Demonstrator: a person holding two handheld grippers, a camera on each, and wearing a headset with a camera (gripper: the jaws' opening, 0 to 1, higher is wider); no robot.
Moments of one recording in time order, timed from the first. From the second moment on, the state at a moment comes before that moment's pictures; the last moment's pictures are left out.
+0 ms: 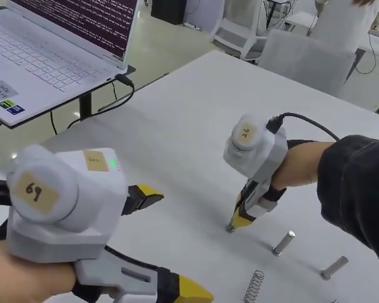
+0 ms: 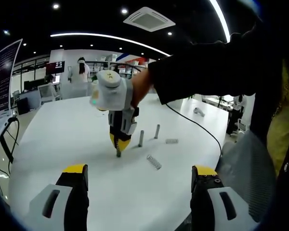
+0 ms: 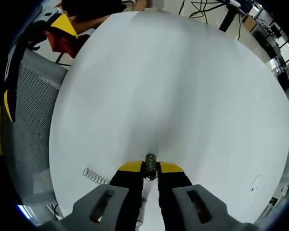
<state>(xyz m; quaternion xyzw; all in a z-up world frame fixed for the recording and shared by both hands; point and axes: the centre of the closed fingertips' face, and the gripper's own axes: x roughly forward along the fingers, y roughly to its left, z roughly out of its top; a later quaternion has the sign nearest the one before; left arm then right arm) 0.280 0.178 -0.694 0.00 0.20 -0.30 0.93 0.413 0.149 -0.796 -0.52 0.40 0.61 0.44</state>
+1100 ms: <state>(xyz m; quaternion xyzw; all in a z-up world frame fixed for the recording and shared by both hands) 0.281 0.174 -0.695 0.01 0.20 -0.31 0.93 0.419 0.151 -0.780 -0.48 0.38 0.62 0.49</state>
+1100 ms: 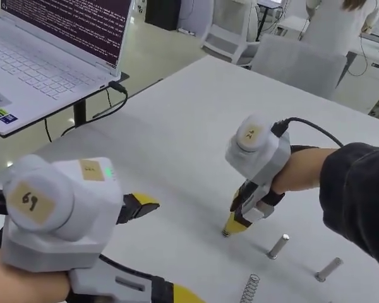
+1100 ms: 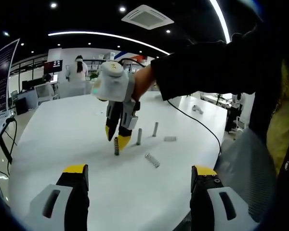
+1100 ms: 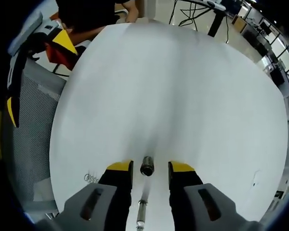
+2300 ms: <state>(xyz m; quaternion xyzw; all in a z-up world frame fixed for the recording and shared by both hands) 0.294 0.149 -0.672 0.05 0.20 -0.35 0.91 0.408 0.107 -0.686 -0.43 0.31 0.60 0.60</state>
